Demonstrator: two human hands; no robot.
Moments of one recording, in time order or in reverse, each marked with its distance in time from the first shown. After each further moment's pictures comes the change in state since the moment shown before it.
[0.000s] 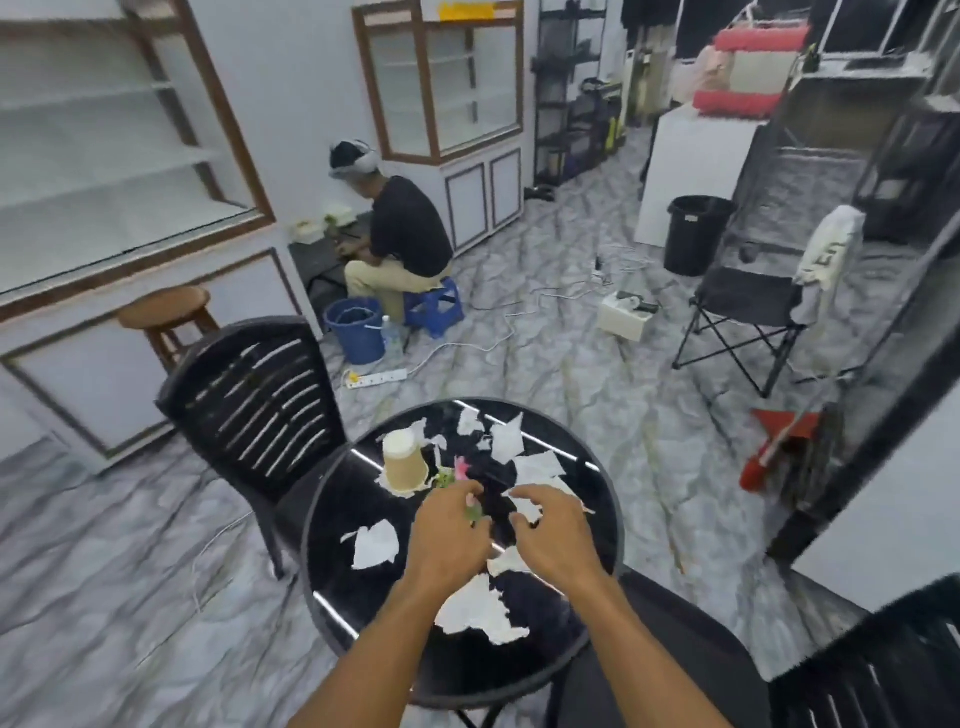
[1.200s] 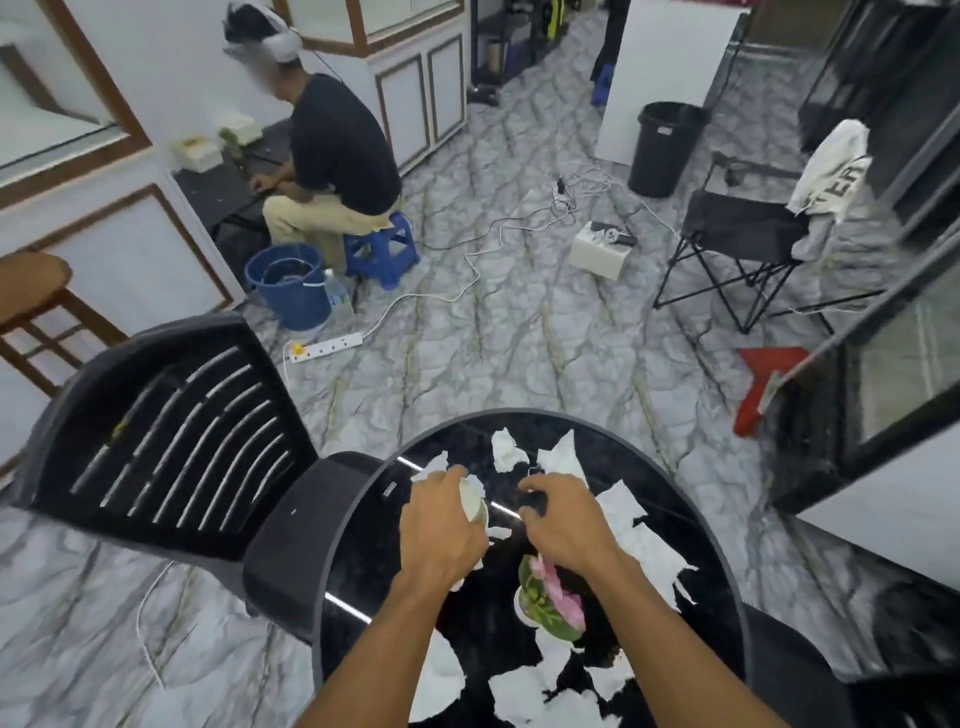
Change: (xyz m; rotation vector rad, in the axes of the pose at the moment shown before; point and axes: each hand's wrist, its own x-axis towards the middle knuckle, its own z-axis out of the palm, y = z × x) left_hand 0.259 -0.149 -0.025 0.200 -0.152 0.025; right_hand 0.227 -0.030 0.132 -0.226 -0.125 0.226
